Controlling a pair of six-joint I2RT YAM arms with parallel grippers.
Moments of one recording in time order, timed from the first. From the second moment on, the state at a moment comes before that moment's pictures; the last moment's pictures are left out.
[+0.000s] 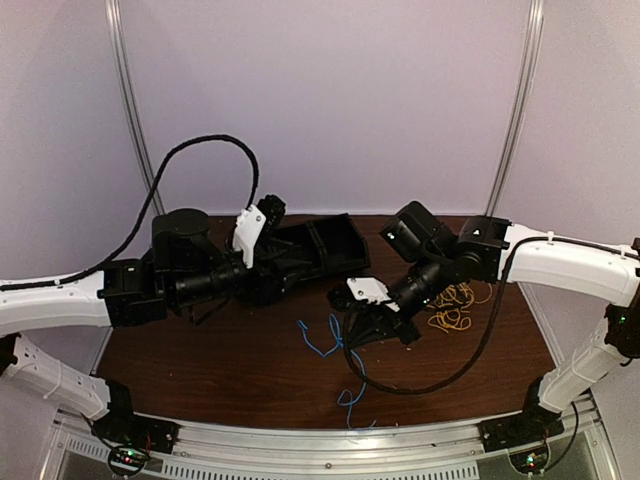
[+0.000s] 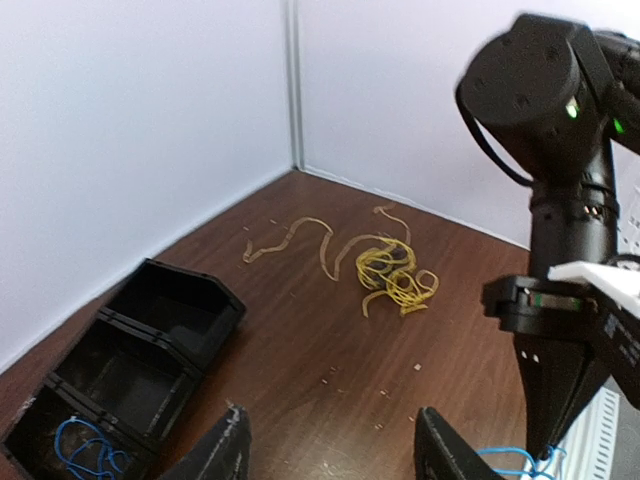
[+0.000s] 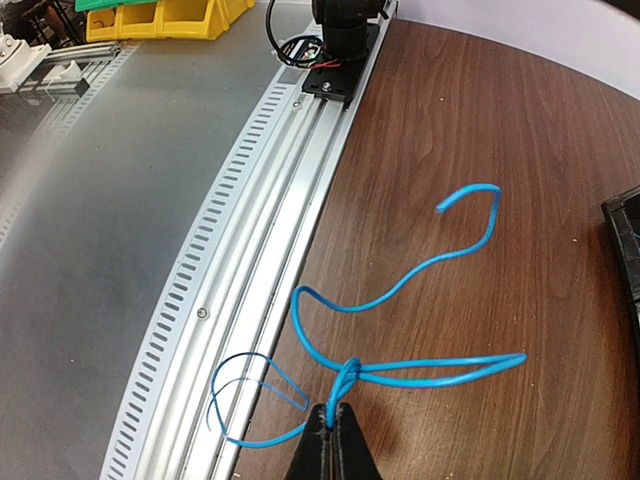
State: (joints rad) left arm -1.10 1.17 0.95 0.03 -0.17 -0.03; right arm 0.98 1.47 1.28 -0.76 -0.66 -0.66
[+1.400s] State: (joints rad) left arm -1.10 1.51 0.86 0.36 0.36 -0.19; right arm 0.98 1.47 1.28 -0.80 -0.66 -0.68
